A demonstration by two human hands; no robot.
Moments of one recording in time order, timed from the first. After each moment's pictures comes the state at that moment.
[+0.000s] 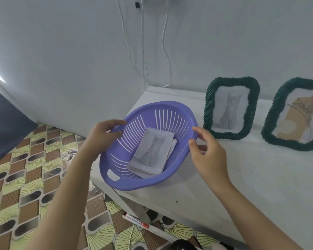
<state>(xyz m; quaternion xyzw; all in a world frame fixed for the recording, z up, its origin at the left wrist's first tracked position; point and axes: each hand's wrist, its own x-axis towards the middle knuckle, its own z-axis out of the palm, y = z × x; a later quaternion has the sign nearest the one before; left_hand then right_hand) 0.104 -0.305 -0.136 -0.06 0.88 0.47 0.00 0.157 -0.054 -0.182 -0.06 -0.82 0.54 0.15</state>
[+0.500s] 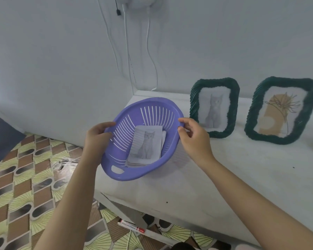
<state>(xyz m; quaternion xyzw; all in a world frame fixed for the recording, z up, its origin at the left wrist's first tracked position) 0.095 -0.277 -0.145 -0.17 0.78 0.60 -0.05 0.114 -0.040 -0.184 -0.05 -0.80 0.58 0.13</state>
